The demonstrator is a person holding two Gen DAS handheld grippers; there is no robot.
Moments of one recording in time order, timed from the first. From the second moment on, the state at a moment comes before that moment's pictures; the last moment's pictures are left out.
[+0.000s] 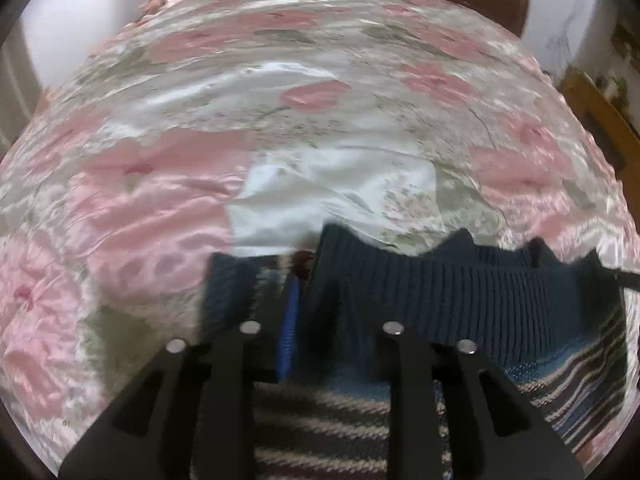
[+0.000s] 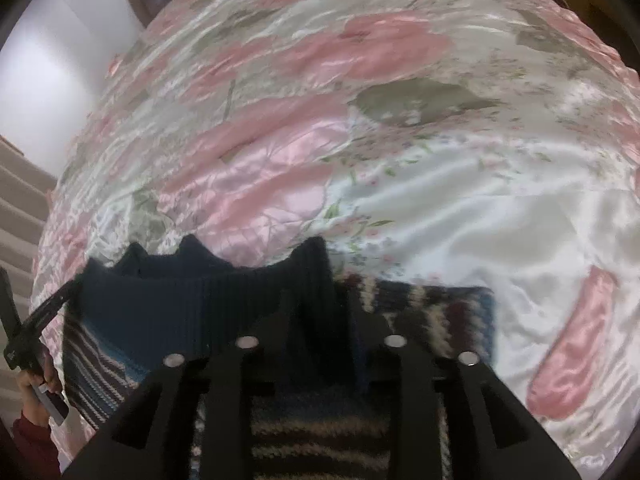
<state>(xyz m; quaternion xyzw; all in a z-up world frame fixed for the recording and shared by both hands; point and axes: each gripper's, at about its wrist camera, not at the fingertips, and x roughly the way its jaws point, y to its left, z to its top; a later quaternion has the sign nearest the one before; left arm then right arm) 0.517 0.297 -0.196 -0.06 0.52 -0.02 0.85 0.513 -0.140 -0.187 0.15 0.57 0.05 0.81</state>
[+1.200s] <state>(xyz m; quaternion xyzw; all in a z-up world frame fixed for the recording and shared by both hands) 0.379 0.219 -0.222 -0.01 0.56 -0.11 0.82 0.311 -0.183 -0.199 0.12 0.63 0.15 0.75</state>
